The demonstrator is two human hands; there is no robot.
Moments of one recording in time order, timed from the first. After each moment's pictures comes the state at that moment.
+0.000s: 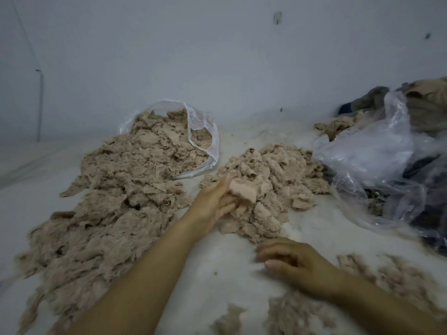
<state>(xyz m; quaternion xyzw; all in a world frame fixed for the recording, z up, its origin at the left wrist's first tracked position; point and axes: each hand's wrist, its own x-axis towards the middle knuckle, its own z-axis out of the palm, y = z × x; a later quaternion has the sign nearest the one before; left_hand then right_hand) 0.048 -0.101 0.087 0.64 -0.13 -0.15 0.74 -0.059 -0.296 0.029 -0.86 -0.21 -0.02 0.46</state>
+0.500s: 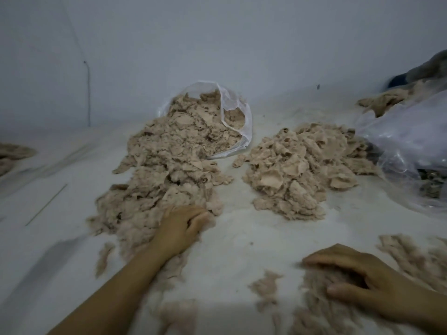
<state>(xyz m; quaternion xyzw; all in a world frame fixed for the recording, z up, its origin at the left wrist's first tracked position) 0.011 0.042 0.023 0.94 -0.19 0.10 0.25 -0.105 -0.313 0.024 -0.88 -0.25 0.07 0.40</state>
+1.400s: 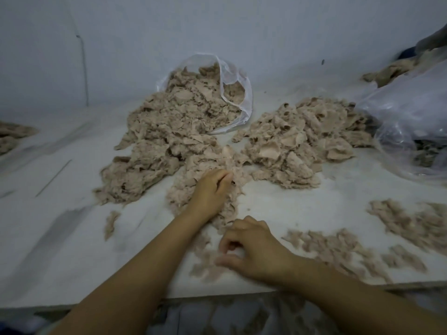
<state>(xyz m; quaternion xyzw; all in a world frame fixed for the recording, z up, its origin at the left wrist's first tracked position) 0.003 -0.025 0.021 0.89 -0.19 0.16 0.37 -0.099 -0.160 0.010 -0.91 -0.30 -0.01 0.30</state>
